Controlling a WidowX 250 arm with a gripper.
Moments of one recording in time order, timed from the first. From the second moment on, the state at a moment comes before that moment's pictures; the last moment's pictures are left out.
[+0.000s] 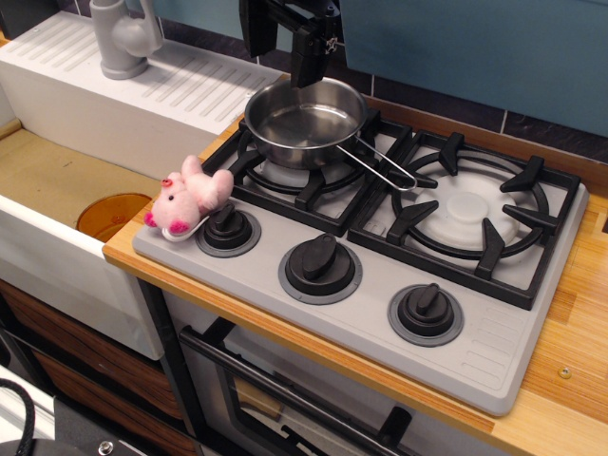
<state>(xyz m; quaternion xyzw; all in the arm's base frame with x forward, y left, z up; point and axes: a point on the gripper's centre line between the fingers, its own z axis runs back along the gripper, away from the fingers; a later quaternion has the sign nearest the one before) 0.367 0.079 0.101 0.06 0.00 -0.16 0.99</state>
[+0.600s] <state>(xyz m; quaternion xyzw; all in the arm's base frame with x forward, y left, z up) 0.296 0.096 0.112 0.09 -0.07 -0.15 0.98</state>
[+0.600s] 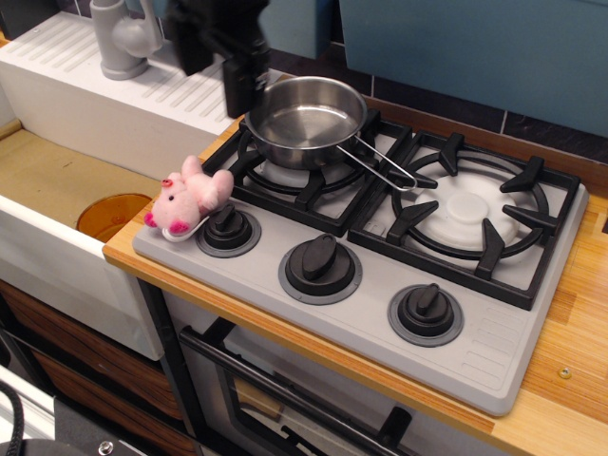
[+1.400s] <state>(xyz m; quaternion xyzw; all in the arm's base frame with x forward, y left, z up) 0.249 0.105 0.071 0.08 -0.14 -0.14 0.98</state>
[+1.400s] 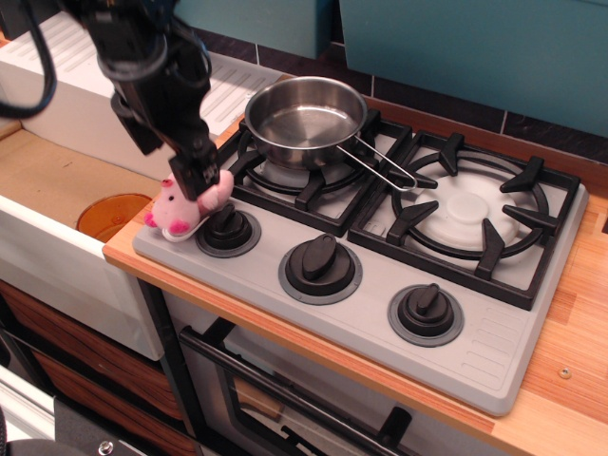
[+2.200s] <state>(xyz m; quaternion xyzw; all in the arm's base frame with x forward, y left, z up) 0.249 0.113 0.041 0.07 -0.19 -0.14 0.97</state>
